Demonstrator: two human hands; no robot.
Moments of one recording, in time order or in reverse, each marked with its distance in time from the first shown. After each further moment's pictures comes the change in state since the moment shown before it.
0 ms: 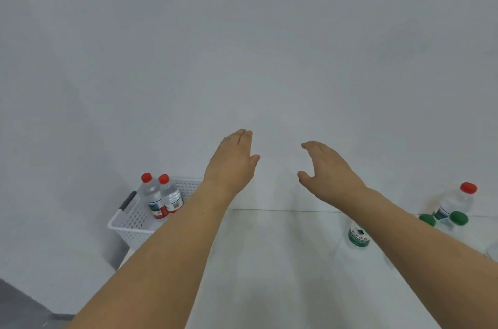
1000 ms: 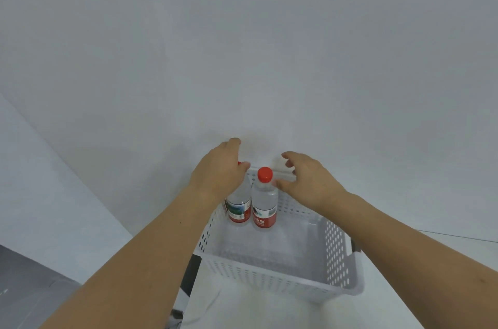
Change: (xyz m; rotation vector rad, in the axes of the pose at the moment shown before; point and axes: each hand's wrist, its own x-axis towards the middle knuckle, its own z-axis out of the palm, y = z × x) left_hand 0.014 -0.405 0.073 -0.097 -0.164 -0.274; right_hand 0.208 -0.225 0.312 0.212 -0.293 0.000
